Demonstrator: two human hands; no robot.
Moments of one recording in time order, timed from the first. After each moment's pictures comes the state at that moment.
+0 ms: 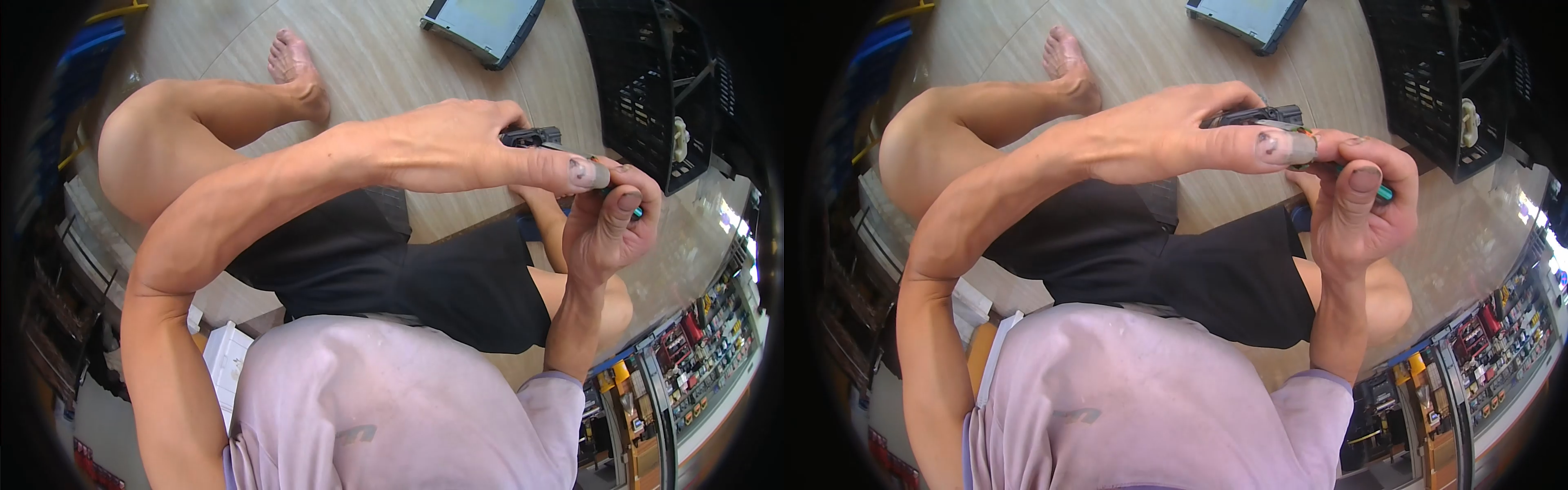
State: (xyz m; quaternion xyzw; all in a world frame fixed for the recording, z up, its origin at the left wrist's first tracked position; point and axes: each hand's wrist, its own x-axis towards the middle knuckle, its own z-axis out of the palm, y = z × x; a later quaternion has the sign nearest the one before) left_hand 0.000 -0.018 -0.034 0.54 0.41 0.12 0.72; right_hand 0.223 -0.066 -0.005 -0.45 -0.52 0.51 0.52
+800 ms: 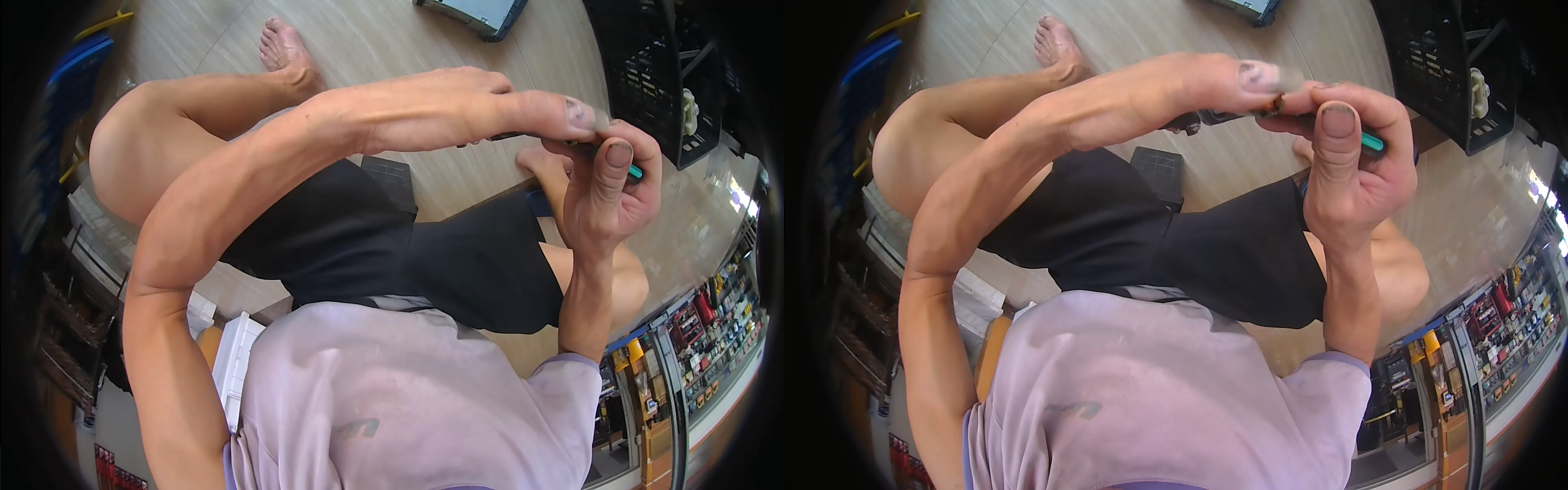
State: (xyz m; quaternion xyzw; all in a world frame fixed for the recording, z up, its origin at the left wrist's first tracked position) left_hand 0.003 -0.020 -0.045 0.48 0.35 0.15 0.79; right_hand 0.217 -0.069 -0.015 -0.48 -0.55 0.48 0.49
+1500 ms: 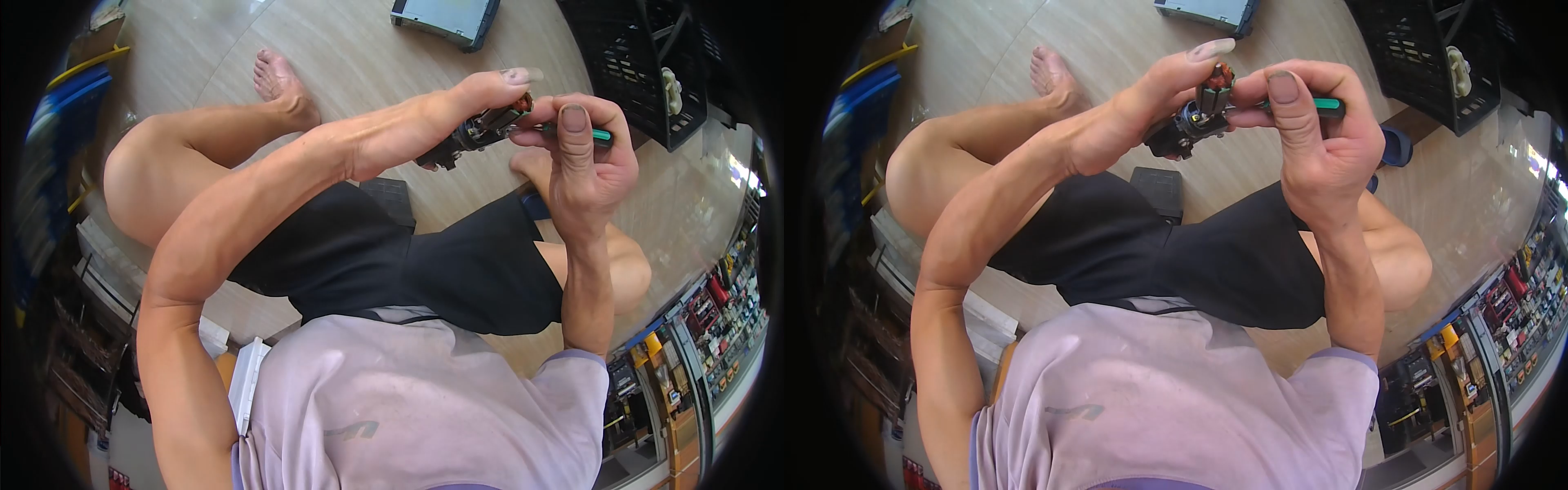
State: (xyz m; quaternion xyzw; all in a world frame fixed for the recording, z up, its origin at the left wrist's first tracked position) left_hand -0.005 -0.015 -0.032 0.43 0.33 0.04 0.84; right_hand 0.208 -0.064 -0.006 -0.49 -0.50 0.53 0.48
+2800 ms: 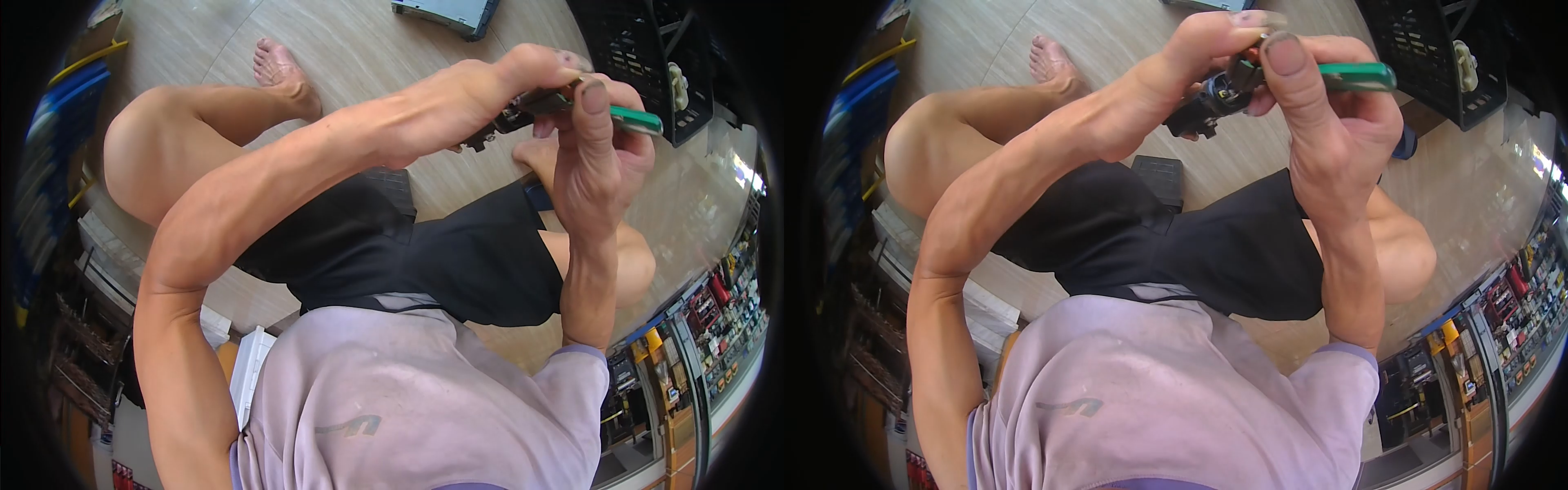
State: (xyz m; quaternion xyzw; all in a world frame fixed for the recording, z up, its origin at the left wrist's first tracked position) left_hand 0.034 -0.015 -0.028 0.36 0.28 0.28 0.84; right_hand 0.208 -0.055 -0.004 -0.46 -0.47 0.55 0.51
